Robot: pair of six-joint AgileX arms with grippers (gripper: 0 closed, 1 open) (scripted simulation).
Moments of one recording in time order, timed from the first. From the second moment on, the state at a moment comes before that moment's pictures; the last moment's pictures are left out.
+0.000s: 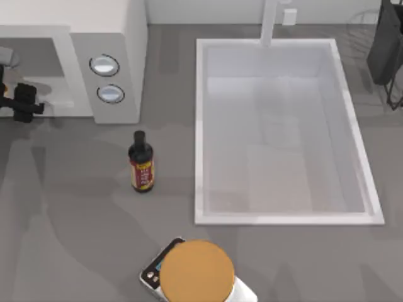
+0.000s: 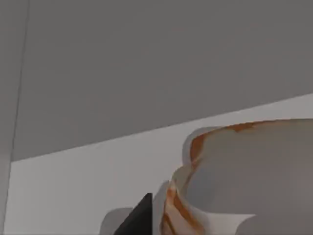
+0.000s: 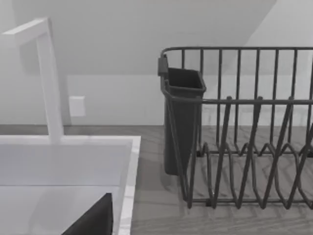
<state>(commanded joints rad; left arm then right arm) 0.14 2.03 1.01 0.43 0.13 0.36 0.00 0.00 0.00 0.00 0.00 0.00</state>
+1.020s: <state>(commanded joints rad) 0.13 2.16 1.03 0.84 0.14 0.06 0.00 0.00 0.00 0.00 0.00 0.00</state>
